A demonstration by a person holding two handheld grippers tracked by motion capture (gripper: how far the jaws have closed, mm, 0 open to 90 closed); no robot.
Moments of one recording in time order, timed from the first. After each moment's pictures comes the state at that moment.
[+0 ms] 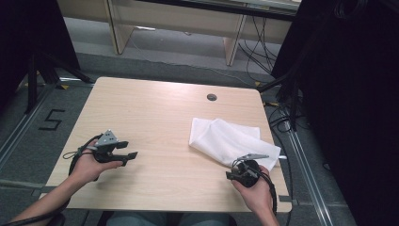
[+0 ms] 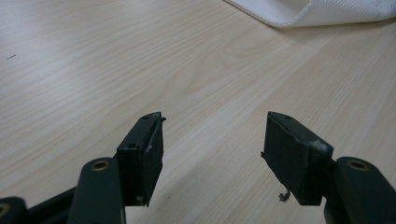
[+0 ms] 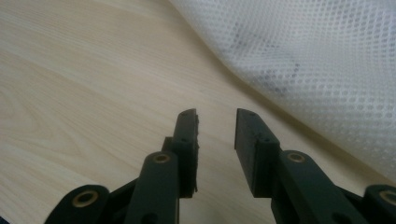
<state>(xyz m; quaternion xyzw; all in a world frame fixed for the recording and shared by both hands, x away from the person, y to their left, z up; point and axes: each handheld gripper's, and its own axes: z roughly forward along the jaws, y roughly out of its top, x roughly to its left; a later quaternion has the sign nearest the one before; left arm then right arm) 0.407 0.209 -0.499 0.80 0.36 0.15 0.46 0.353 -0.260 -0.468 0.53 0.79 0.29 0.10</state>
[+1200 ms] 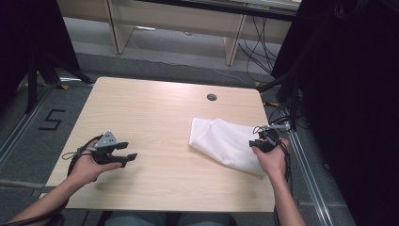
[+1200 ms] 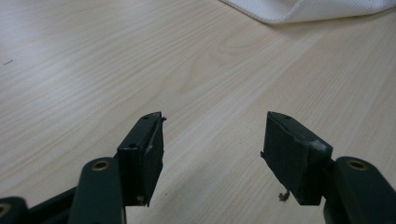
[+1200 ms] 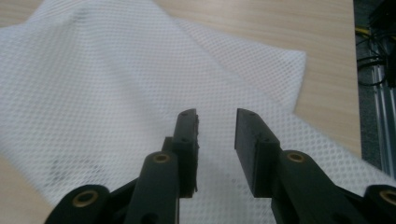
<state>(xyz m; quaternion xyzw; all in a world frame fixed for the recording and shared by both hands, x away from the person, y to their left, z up) 0.402 0.212 -0.497 0.81 0.35 0.16 0.45 0.451 -0.324 -0.437 0.57 0.75 0.26 0.21</state>
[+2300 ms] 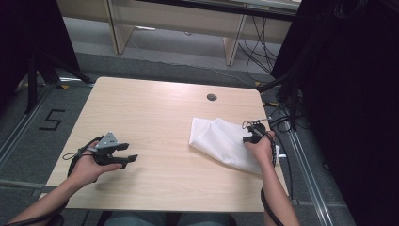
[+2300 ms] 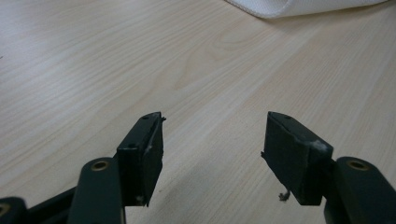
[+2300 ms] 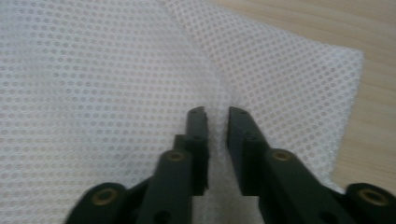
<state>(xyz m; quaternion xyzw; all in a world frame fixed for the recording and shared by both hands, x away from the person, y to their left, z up) 0.401 0.210 -0.499 0.81 0.34 0.15 0.45 0.512 -0.316 -0.486 0.57 0.77 0.21 0.17</state>
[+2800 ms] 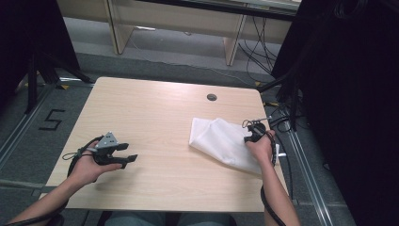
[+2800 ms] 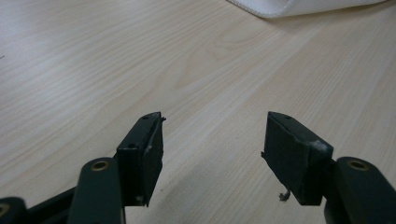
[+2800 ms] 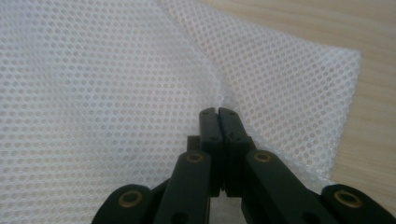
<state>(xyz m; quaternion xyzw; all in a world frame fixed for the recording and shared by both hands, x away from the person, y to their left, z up) 0.400 0.210 -0.499 0.81 0.35 0.15 0.45 0.511 -0.316 -0.479 0.57 0.77 0.21 0.17</state>
